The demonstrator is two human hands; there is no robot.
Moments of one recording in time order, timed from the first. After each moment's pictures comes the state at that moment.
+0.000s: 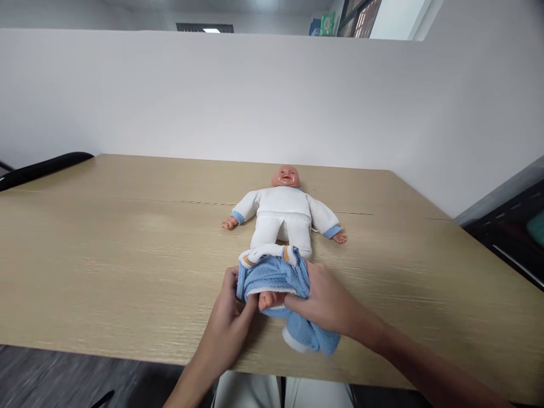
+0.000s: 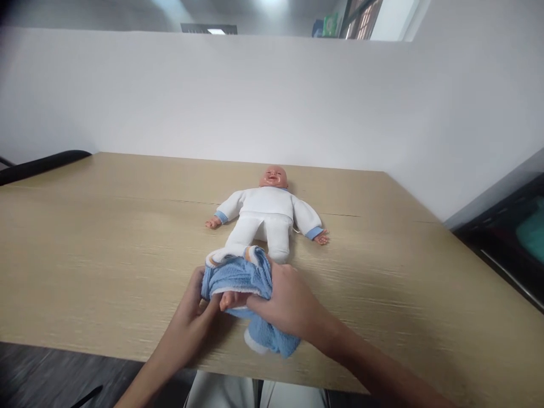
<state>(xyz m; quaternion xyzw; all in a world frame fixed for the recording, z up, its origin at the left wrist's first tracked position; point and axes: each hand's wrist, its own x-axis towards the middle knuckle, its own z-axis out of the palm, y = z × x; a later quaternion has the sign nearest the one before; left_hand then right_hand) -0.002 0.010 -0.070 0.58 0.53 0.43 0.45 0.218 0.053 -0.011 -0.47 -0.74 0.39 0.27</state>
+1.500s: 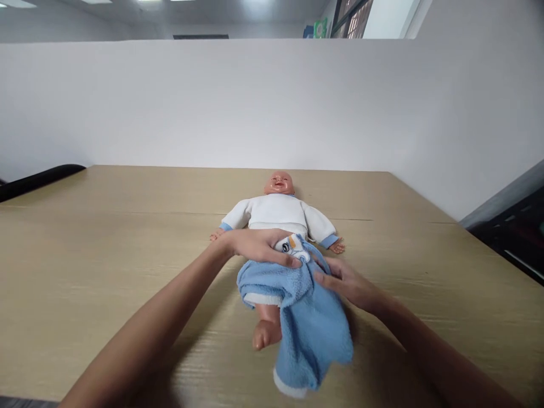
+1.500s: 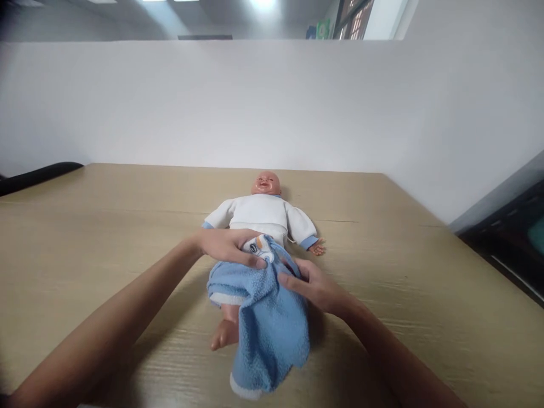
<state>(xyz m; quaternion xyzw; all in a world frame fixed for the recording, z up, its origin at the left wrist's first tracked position) 0.041 0.196 0.029 0.84 0.21 0.04 0.50 0.310 0.110 -0.056 -0.36 -0.60 0.65 0.30</state>
